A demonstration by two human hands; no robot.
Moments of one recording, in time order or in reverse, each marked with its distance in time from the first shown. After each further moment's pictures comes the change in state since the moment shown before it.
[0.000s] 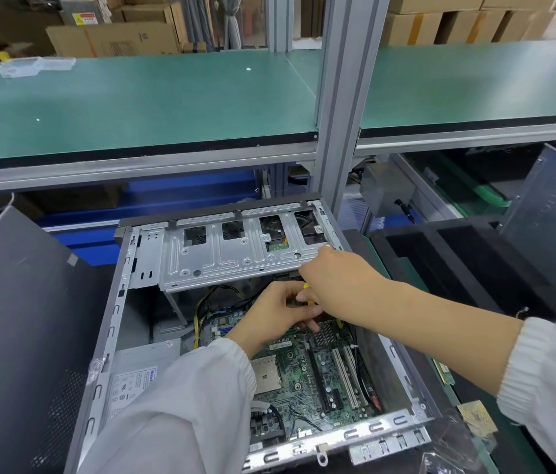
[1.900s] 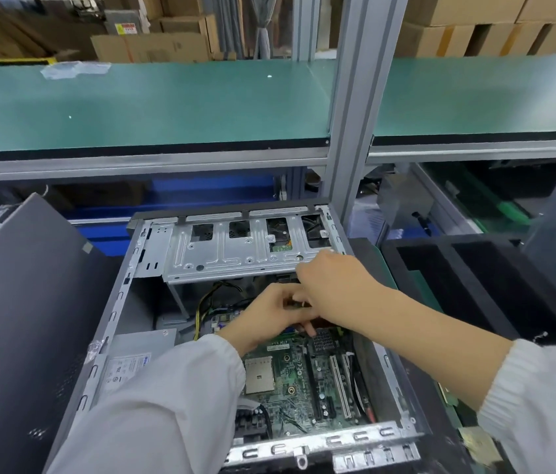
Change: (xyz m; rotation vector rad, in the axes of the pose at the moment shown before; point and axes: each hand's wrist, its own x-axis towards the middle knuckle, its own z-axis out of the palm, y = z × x) left_hand 0.000 -0.002 0.000 0.044 0.003 0.035; right_hand 0.003 0.003 0.008 -0.007 0.084 -0.085
